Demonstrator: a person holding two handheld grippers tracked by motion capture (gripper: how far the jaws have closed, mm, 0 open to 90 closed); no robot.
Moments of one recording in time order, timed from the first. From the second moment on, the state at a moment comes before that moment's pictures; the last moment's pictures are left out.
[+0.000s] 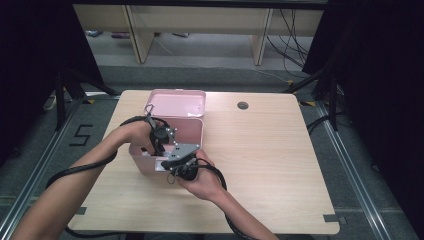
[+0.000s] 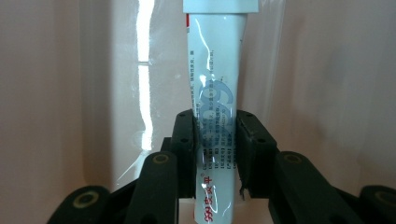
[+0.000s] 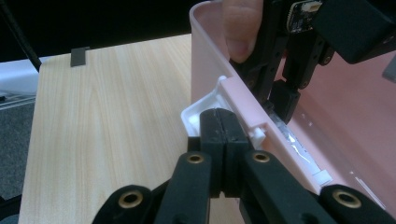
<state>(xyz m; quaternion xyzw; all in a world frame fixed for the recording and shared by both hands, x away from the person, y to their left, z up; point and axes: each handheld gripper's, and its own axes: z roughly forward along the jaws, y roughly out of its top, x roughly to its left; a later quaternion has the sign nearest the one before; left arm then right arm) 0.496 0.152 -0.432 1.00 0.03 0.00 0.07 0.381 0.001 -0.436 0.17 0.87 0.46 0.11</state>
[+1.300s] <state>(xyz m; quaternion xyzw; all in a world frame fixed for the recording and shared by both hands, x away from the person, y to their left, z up) 0.502 0.168 -0.397 0.98 0.09 0.06 0.14 0.383 0.000 -0.435 0.15 0.87 0.45 0.12</state>
